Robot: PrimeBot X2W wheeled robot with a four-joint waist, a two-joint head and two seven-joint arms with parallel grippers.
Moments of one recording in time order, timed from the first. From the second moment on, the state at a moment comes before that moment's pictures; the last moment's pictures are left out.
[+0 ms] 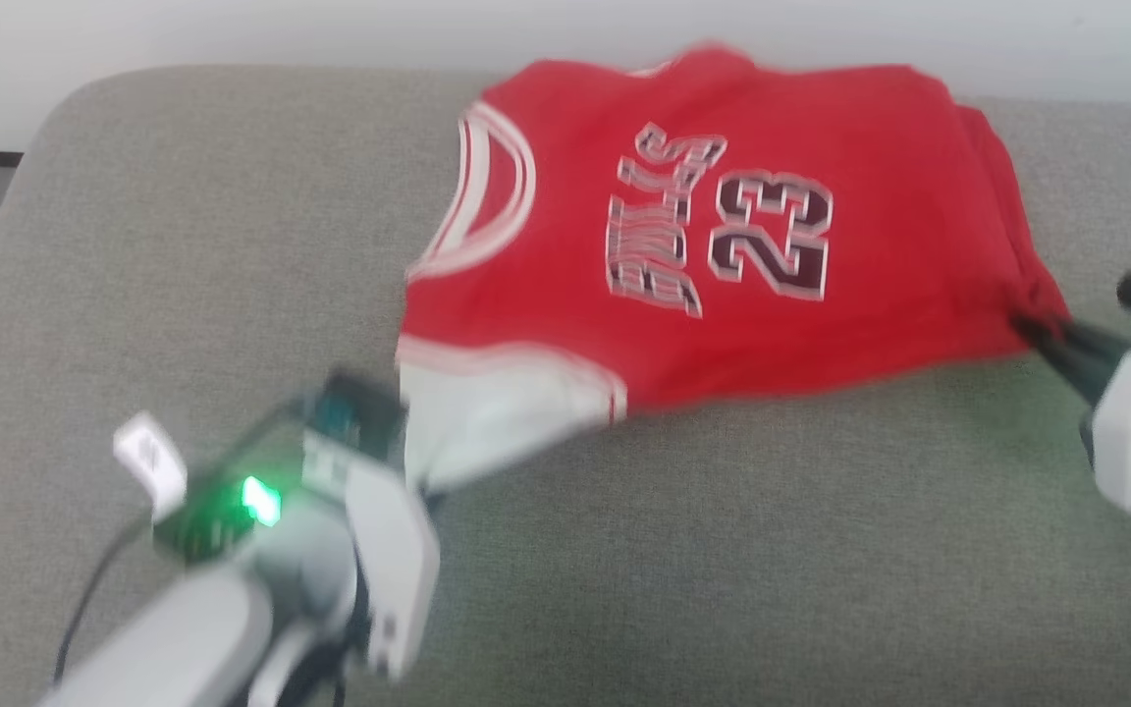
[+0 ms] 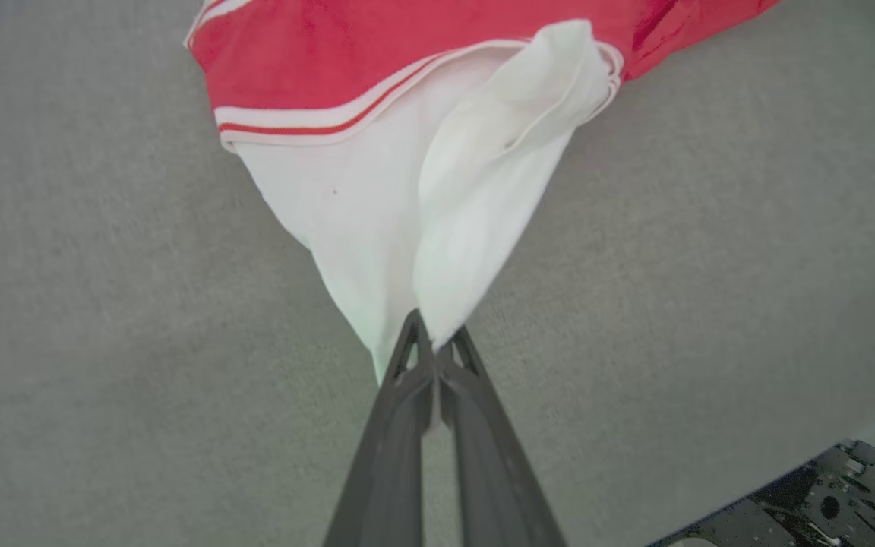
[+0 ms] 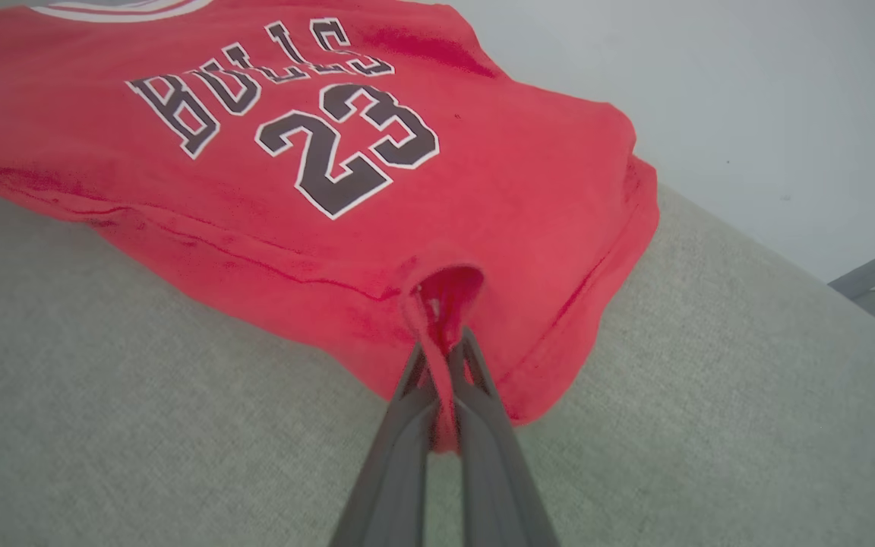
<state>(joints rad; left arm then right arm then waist) -0.45 0.58 -0.67 -0.10 -0.72 0.21 0.63 -0.89 -0.89 1.19 0.47 1.05 0.13 -0.10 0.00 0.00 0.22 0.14</state>
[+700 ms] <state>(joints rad) -0.06 0.78 -0.64 -0.53 -0.75 0.50 0.73 -0.56 -1.08 1.26 0.16 1.11 0.13 -0.10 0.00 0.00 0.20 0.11</state>
